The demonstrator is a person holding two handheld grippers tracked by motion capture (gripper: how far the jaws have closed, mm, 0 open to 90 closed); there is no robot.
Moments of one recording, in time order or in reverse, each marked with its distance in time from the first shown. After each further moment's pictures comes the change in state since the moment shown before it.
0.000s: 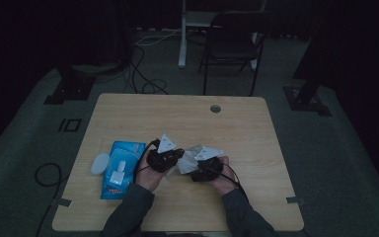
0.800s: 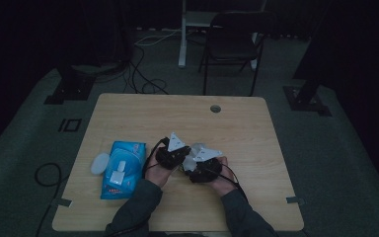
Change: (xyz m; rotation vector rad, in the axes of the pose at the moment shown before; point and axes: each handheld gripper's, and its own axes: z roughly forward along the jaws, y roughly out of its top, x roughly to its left) left arm -0.004 0.006 0.030 -0.021 0.030 0.024; right arm 0.005 0.002 0.000 -0.002 0.018 -0.021
